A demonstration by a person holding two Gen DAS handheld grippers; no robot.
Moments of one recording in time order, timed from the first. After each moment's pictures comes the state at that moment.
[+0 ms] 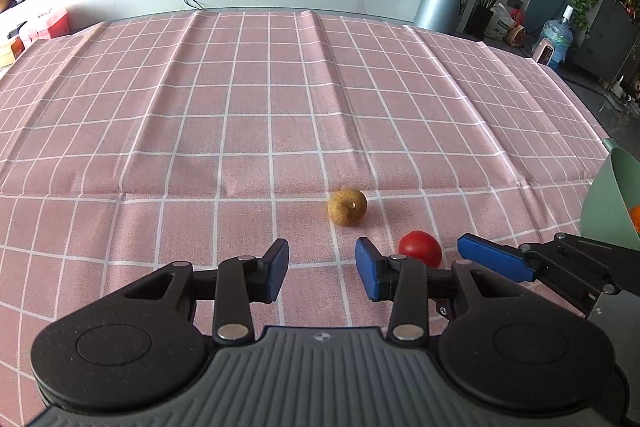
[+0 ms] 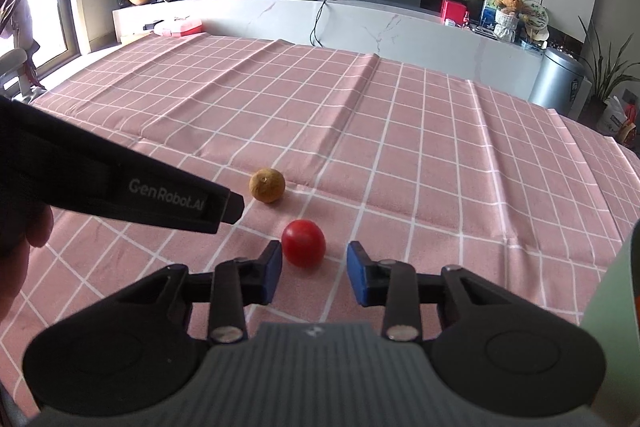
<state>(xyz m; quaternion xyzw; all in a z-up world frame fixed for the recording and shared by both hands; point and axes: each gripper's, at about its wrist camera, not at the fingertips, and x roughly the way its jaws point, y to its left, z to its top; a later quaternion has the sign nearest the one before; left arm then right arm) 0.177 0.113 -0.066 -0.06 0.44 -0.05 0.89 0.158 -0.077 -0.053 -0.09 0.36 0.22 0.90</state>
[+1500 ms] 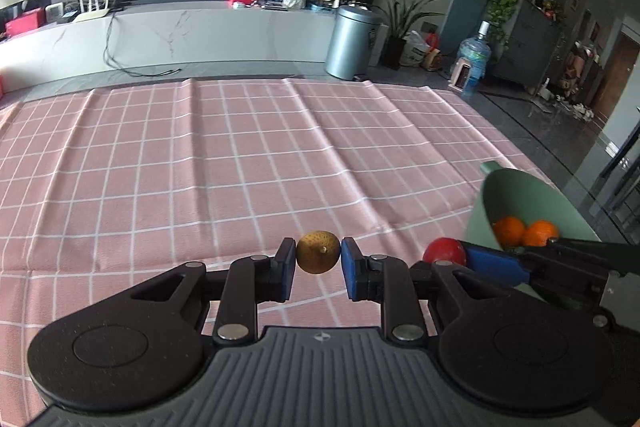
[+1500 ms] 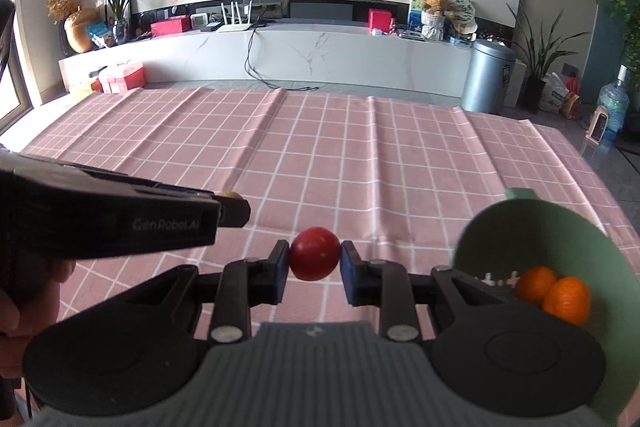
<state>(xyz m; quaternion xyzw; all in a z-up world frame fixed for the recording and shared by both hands) 0.167 0.028 -0.014 -0.05 0.37 -0.17 0.91 0.134 -0.165 0.011 -0.04 0.34 0.13 0.93</state>
